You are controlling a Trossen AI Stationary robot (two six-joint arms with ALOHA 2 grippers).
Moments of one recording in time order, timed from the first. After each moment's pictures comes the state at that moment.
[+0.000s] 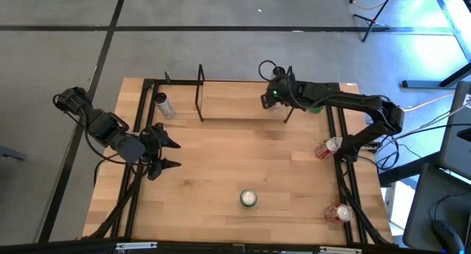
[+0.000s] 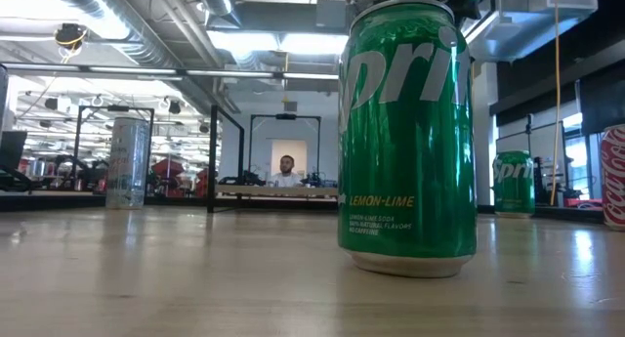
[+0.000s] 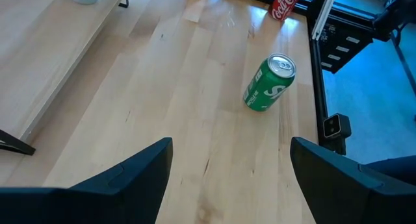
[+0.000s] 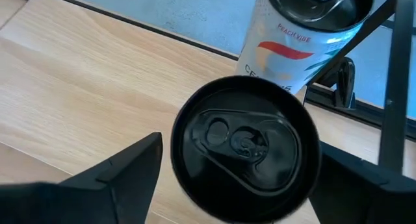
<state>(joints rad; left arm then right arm) -0.59 0.94 1.13 -0.93 -0.46 -0.70 -0.37 1.51 1.22 -0.70 0.48 0.65</state>
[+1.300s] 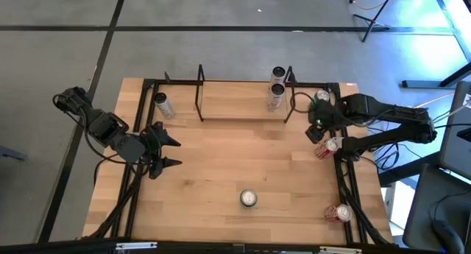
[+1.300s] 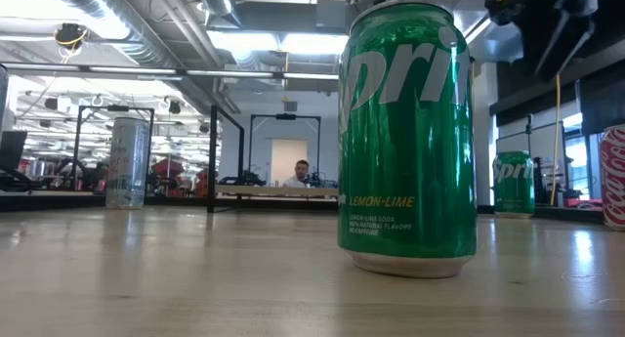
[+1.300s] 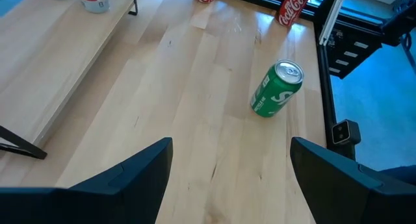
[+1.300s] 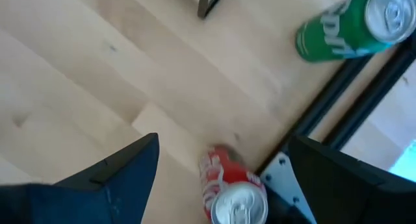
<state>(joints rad) -0.59 0.94 1.13 -0.93 -0.50 -0.70 -0.08 1.10 1.22 -1.53 0.21 0.77</state>
